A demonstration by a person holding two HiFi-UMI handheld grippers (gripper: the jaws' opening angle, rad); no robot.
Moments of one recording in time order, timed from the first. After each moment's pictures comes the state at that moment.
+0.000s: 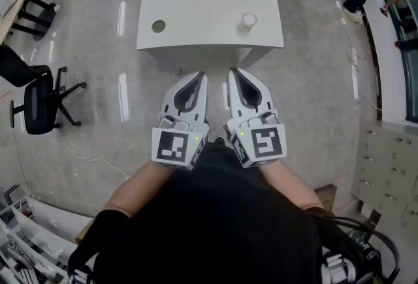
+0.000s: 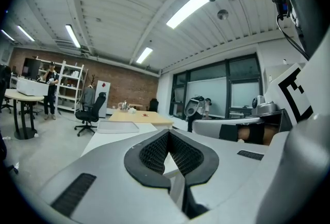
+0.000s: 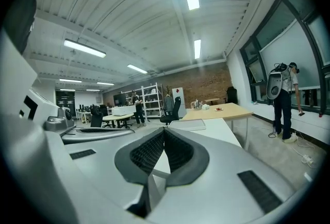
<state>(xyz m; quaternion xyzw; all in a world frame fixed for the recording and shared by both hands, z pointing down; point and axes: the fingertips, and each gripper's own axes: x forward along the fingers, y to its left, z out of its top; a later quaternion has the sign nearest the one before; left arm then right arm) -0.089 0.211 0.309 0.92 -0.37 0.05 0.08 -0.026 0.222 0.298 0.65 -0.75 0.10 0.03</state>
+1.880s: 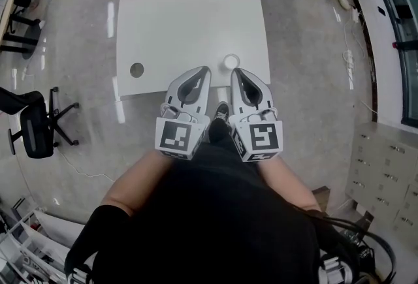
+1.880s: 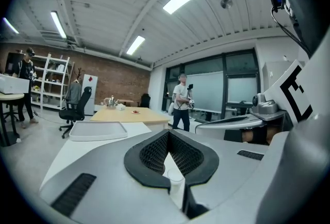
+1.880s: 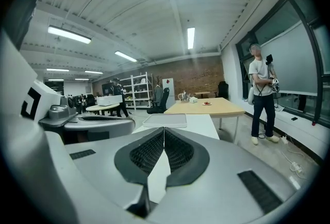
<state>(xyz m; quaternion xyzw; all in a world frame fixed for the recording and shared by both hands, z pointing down) 0.054 0.017 0.345 0.94 -0.32 0.07 0.08 0.114 0.041 0.347 0.67 -0.73 0.12 0.08</state>
